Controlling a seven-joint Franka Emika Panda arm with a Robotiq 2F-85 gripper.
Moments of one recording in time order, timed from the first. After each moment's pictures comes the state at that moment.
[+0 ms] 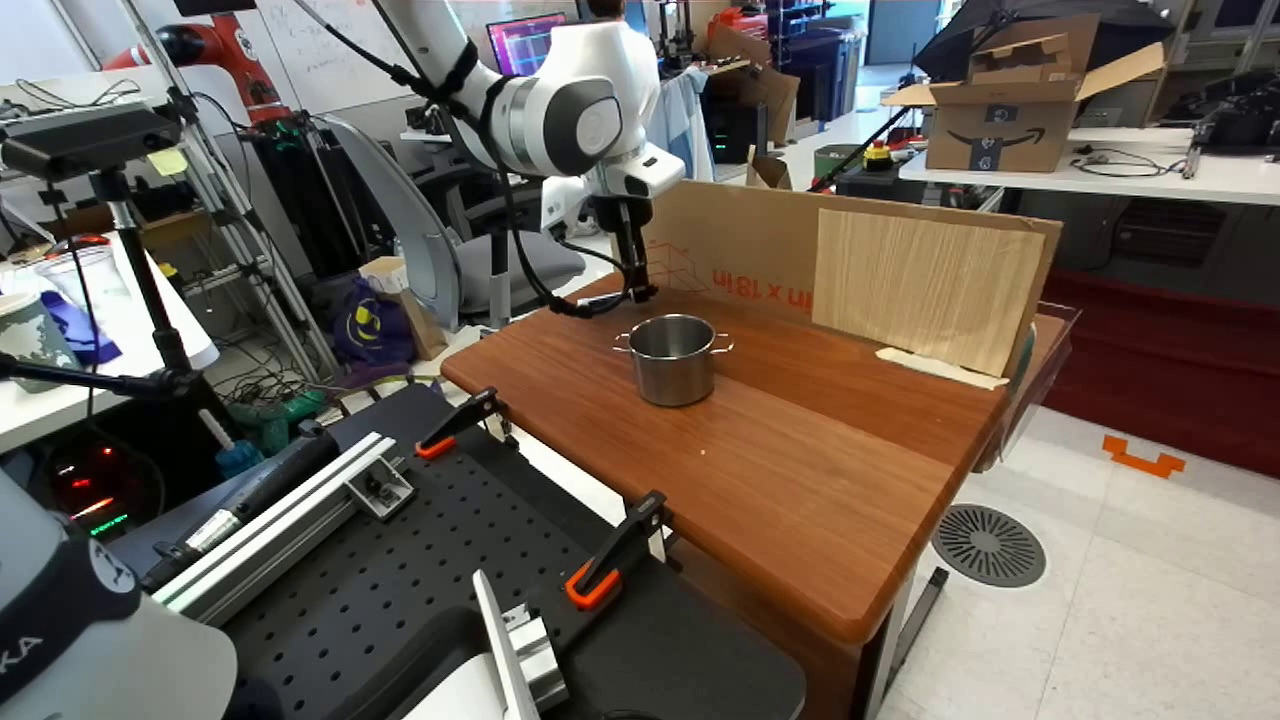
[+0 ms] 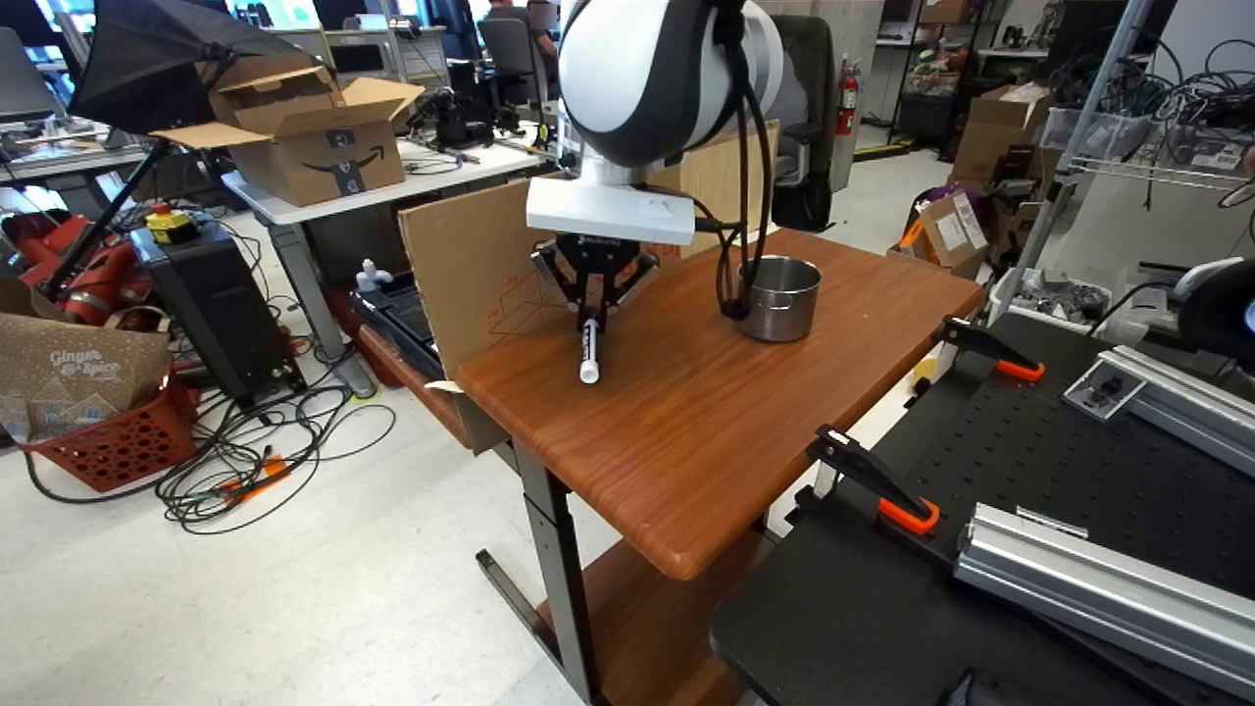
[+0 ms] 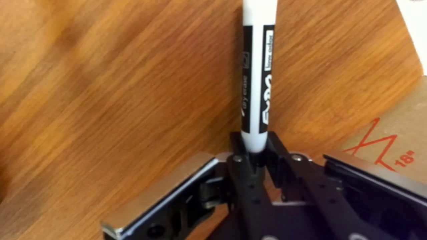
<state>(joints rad) 0.25 0.65 0.02 -1.94 0.04 2.77 0.88</state>
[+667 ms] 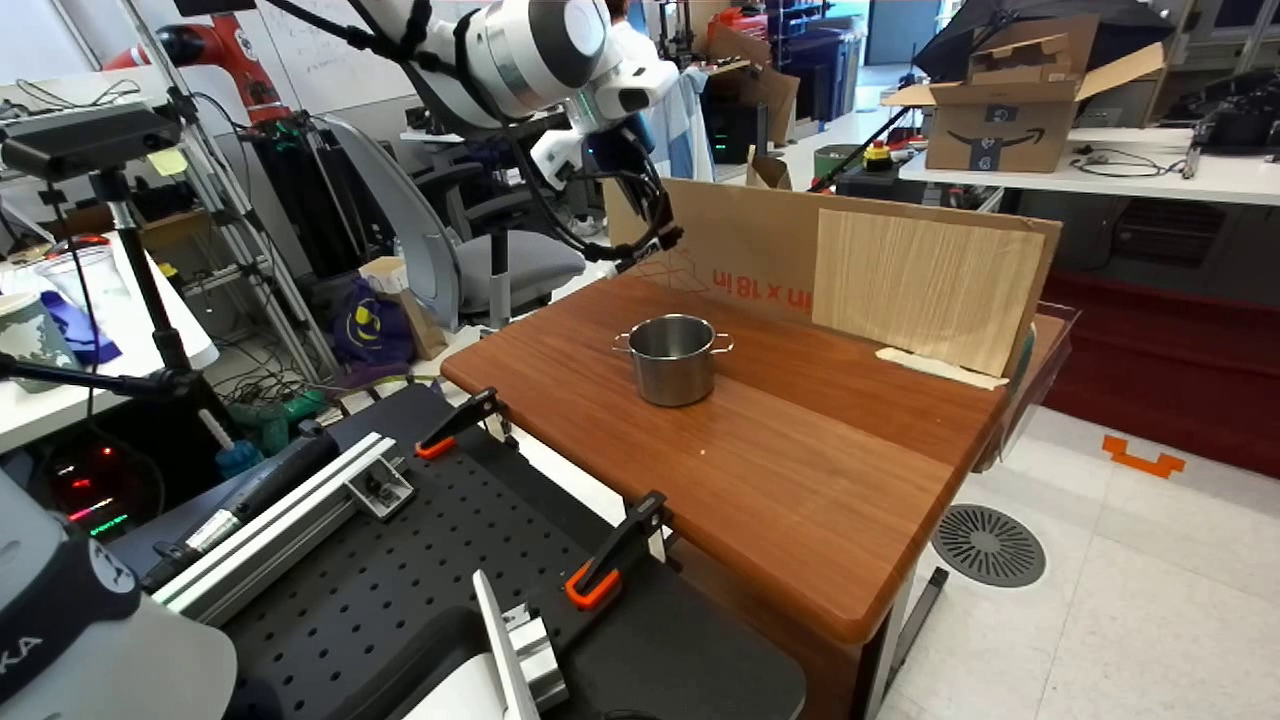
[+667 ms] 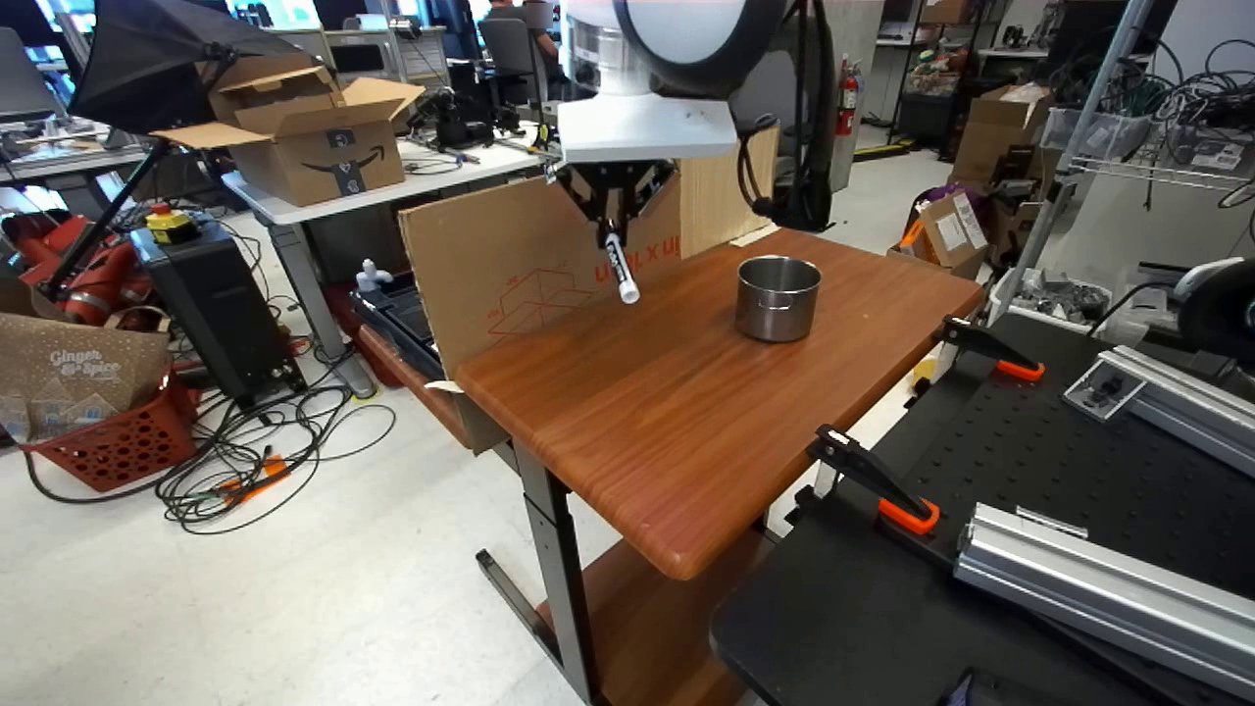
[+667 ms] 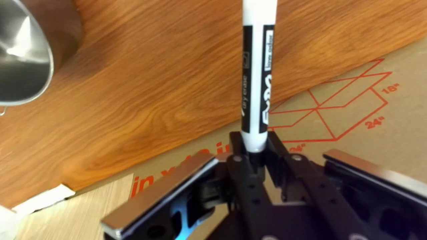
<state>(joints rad) 0.47 0.47 -0.25 -2.05 -0.27 2.76 0.95</state>
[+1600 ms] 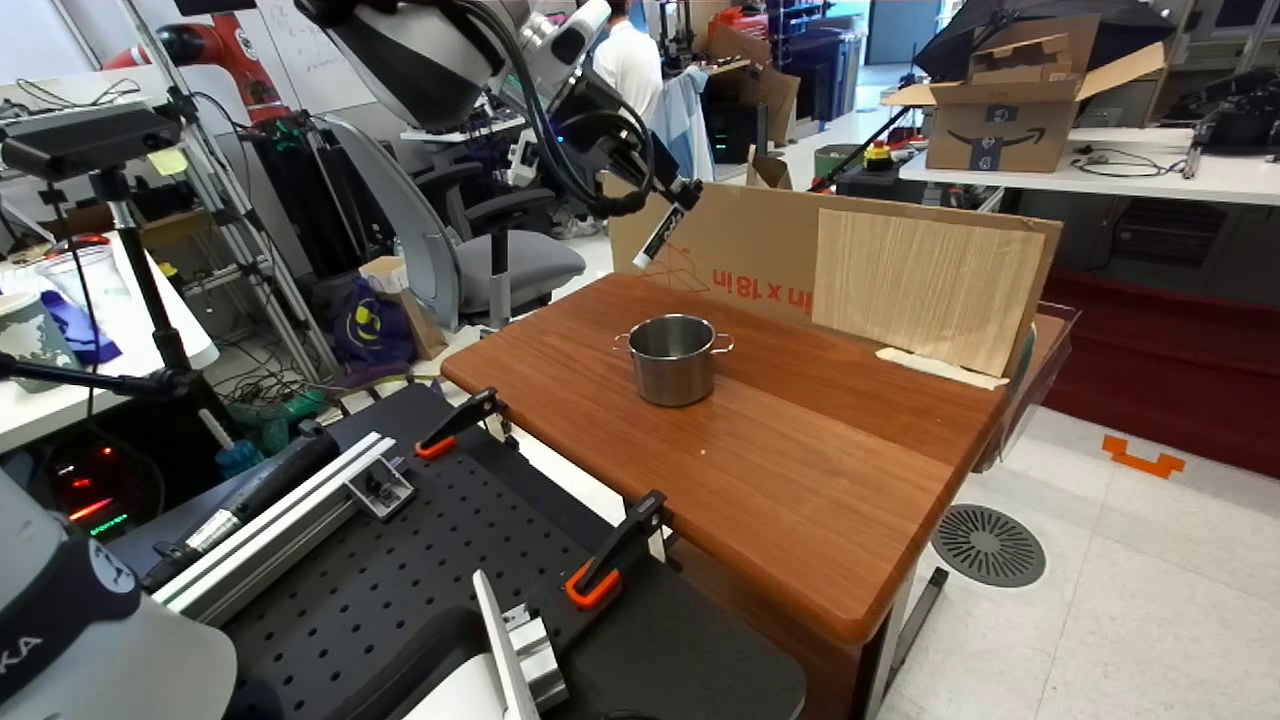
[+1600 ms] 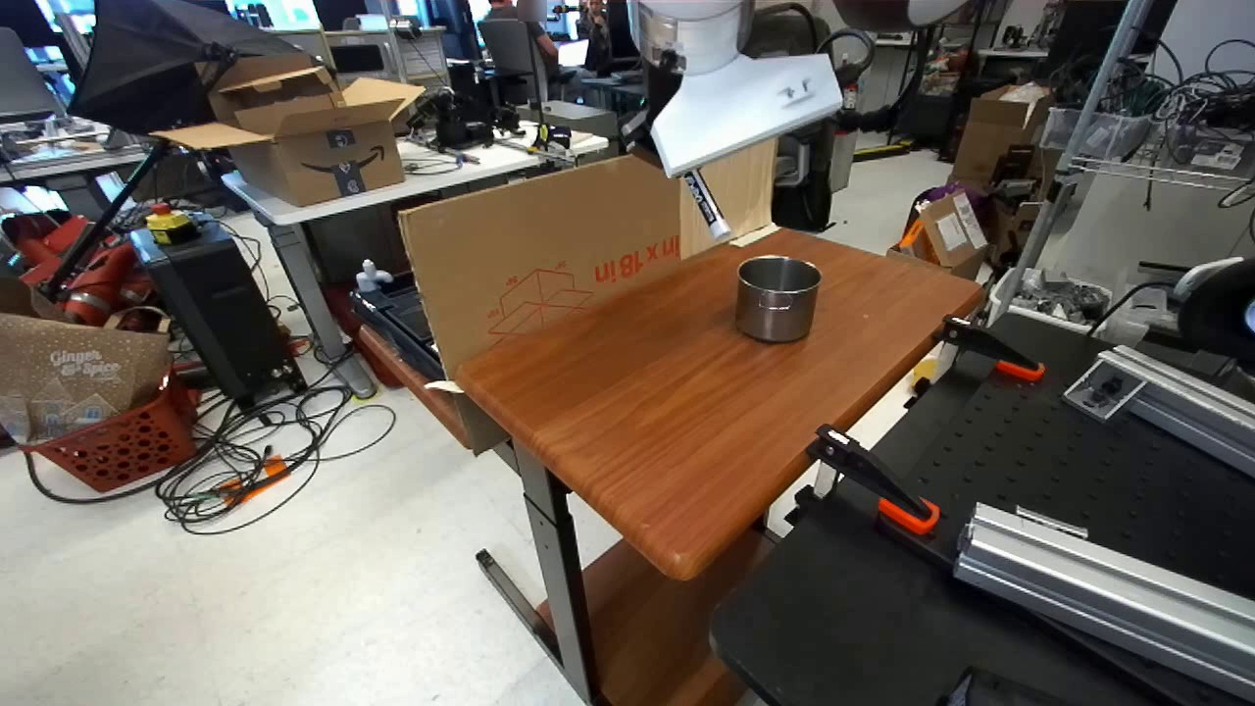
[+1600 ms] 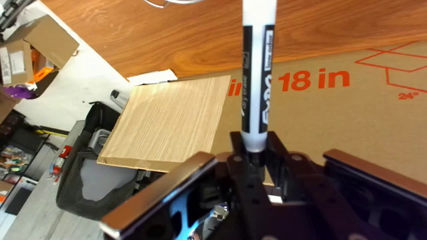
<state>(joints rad) 0.70 0.25 -0.48 -2.24 -1.22 2.57 1.63</state>
